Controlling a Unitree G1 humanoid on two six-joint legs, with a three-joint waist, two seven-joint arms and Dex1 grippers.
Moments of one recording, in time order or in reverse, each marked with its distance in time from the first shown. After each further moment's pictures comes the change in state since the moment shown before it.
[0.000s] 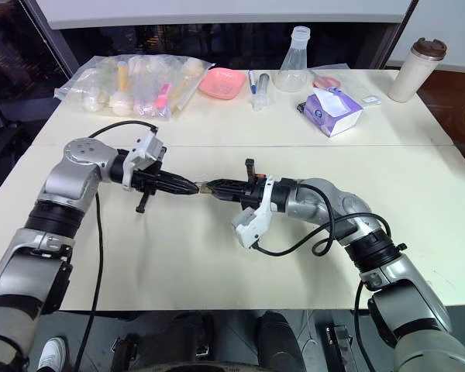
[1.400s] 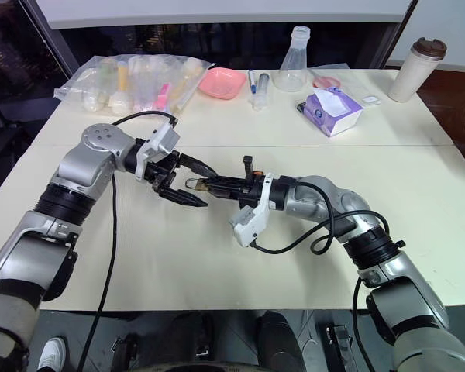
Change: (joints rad) left arm -0.109 0.014 -0.155 -0.035 -0.147 0.033 -0.050; right arm -0.020 0.006 0.002 -0.001 -0.003 -0.016 -0.027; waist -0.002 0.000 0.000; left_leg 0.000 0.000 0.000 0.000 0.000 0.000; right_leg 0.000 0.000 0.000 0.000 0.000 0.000
